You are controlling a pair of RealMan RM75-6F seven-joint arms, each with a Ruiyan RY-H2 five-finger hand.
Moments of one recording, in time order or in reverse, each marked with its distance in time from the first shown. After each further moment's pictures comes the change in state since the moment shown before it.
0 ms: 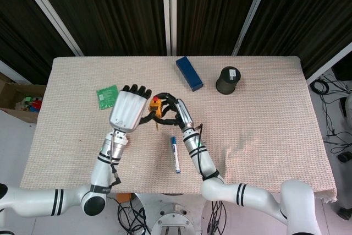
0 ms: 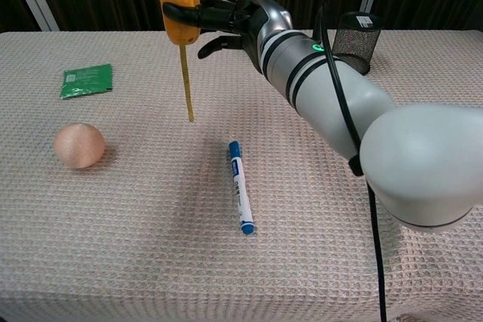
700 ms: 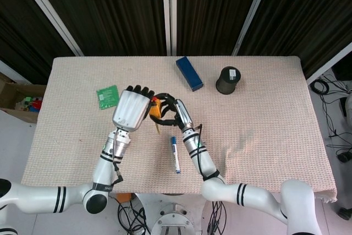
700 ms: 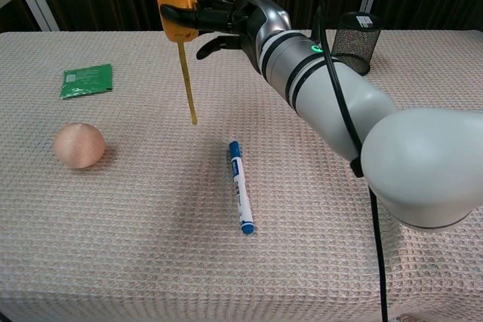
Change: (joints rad) left arm -0.045 0.005 0.023 0.012 -0.049 0.006 -0.049; right arm 0.002 0.006 -0.010 0.006 -0.027 0.001 0.014
